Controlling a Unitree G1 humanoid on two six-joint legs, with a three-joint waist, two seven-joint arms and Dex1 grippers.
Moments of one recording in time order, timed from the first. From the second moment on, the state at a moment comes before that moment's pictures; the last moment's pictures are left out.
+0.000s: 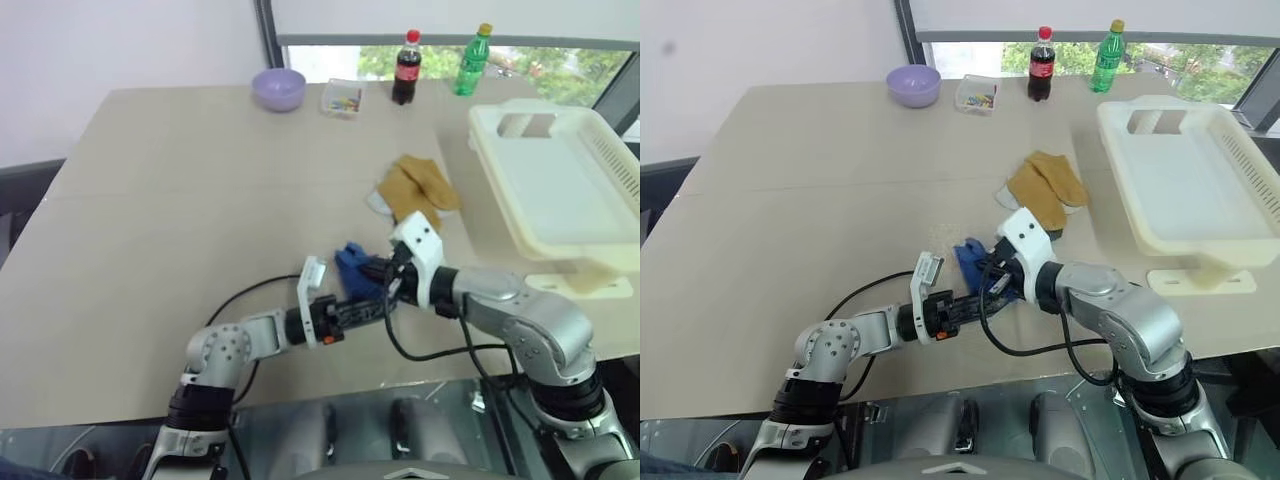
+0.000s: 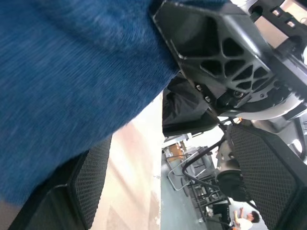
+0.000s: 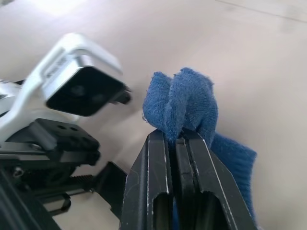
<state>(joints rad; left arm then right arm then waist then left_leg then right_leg) -0.22 0.29 -0.02 -0.10 -0.99 1.08 -0.74 -0.41 -0.31 0.15 -0.64 0.54 1.23 0.33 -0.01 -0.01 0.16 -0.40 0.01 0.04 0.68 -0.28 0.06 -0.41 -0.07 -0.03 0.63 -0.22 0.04</state>
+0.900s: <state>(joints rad) -0.22 0.27 -0.02 -0.10 -0.95 1.06 -0.76 -0.40 -0.14 -0.05 -0.70 0.60 1.61 0.09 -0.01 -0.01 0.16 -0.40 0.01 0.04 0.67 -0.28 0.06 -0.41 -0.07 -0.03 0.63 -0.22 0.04</state>
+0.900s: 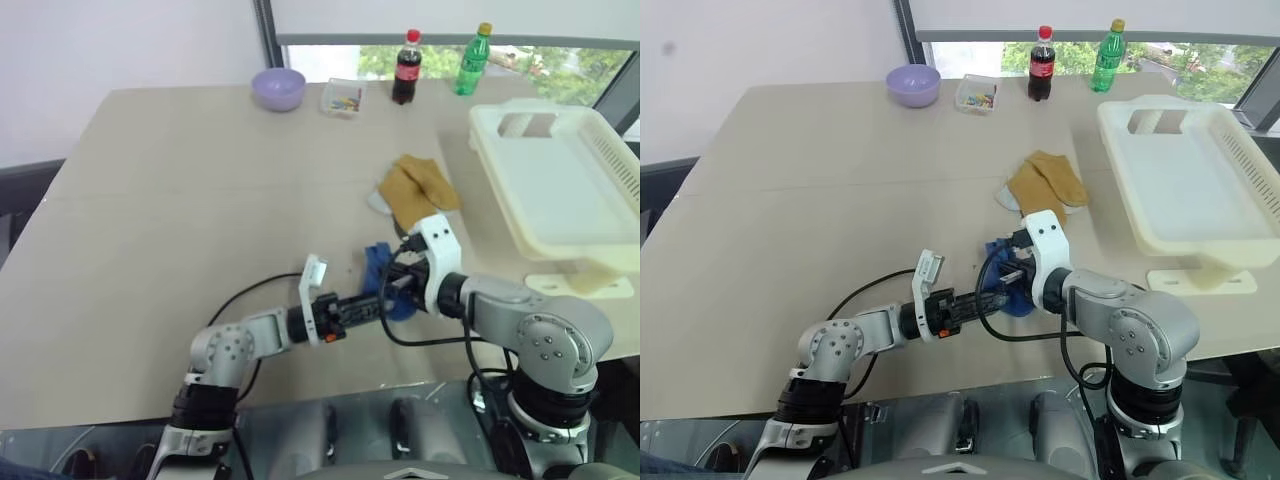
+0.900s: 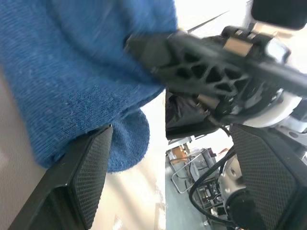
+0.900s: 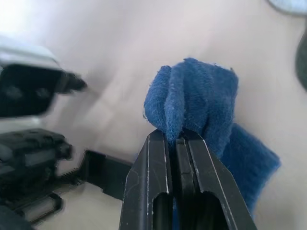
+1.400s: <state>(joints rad) -0.21 0.27 -0.01 -0.11 -0.95 1.05 -0.76 -0.29 -0.16 -0.06 -0.72 0.69 1.61 0.03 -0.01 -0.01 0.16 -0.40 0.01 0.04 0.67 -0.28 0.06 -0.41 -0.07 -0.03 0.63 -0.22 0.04</state>
